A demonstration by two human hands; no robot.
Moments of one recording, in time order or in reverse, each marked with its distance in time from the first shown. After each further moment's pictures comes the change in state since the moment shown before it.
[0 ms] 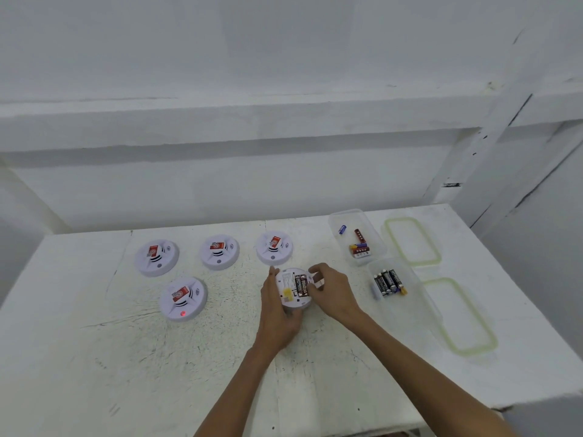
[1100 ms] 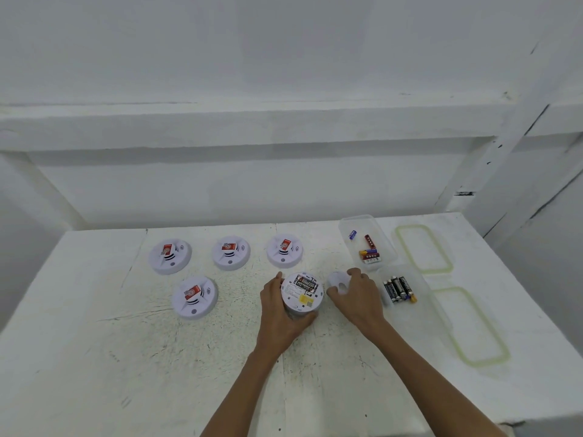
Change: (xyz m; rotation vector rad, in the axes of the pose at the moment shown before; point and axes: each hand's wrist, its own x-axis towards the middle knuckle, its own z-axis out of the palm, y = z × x) left_hand -0.004 -0.011 -0.013 0.082 -0.014 -0.092; right_hand -0.007 0.014 -0.013 -0.172 0.134 0.182
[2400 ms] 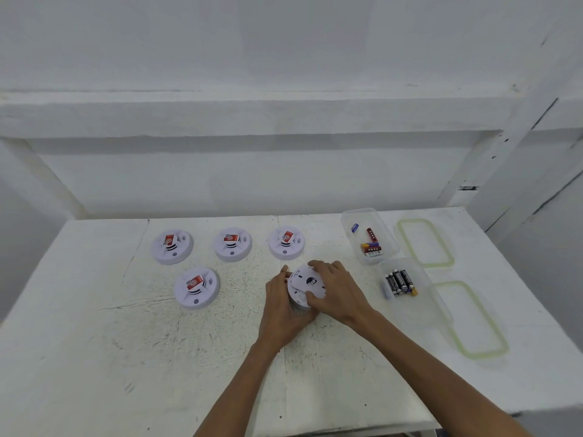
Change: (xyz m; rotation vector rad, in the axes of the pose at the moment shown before) left_hand 0.000 0.001 0.000 0.067 -0.003 0.020; right_hand -0.016 -0.036 -0.002 -0.108 -0.157 -0.488
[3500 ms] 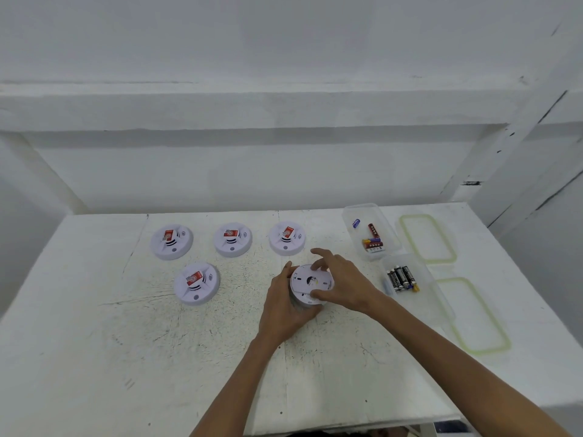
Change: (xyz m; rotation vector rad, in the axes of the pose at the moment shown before) left_hand 0.003 0.000 0.001 -0.037 -0.068 -0.055; right_hand 0.011 0.021 -0.015 0.201 -0.170 -0.021
